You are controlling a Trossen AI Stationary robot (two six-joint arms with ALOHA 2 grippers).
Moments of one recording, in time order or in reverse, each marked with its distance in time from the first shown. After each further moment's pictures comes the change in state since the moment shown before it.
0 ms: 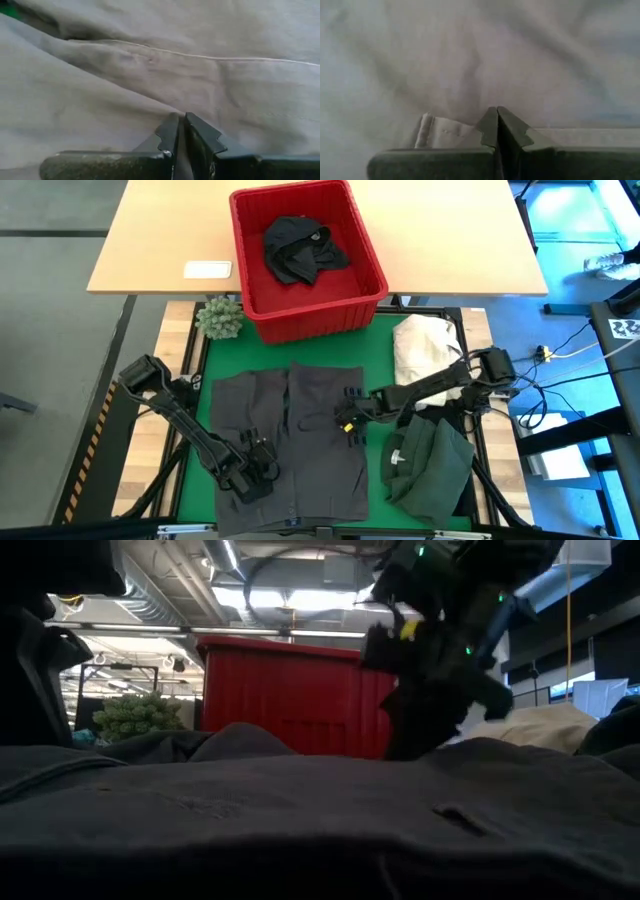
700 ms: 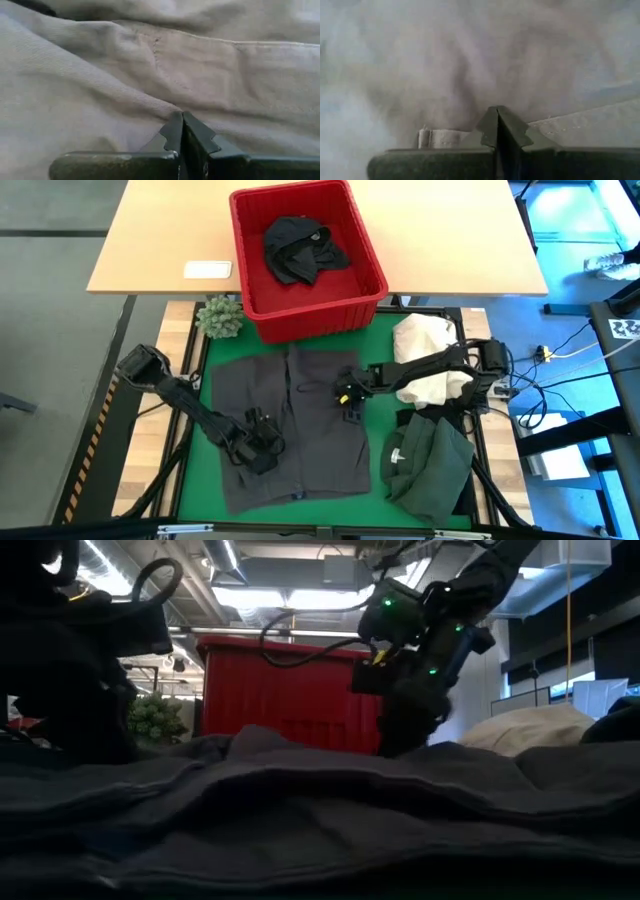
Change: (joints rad) left arm 0.175 -0.083 -0.242 0.195 -0.016 0.170; right arm -0.210 0.014 -0.002 -0.016 -0.132 -0.004
